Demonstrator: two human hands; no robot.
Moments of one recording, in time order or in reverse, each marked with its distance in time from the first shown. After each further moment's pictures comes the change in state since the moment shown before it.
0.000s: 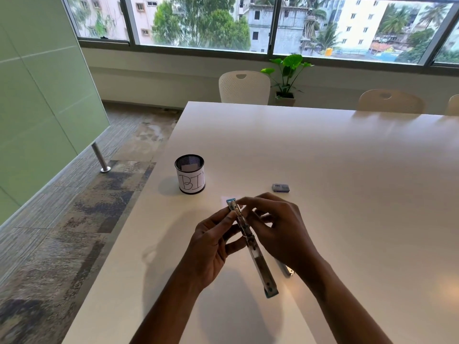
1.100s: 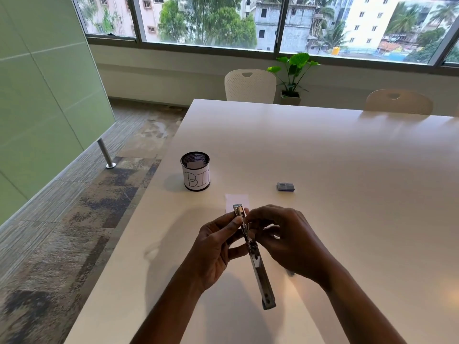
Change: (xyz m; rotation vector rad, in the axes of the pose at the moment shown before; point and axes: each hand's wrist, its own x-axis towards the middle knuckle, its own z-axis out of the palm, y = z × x) left_hand -0.006 -0.005 -0.007 0.034 -0.039 -0.039; right_hand -0.012 -0.008 -0.011 0.028 -0.251 0.059
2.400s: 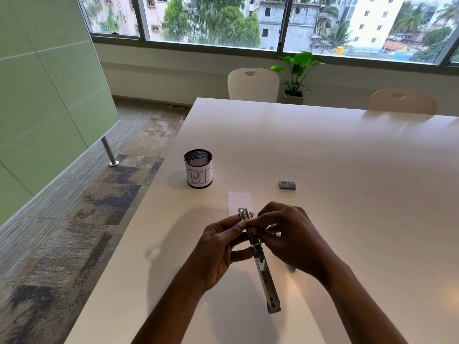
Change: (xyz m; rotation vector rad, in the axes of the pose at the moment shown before) left_hand -0.013 0.001 0.006 0.032 0.001 -0.055; right_hand -0.003 -0.001 -0.004 -0.180 -0.011 -0.017
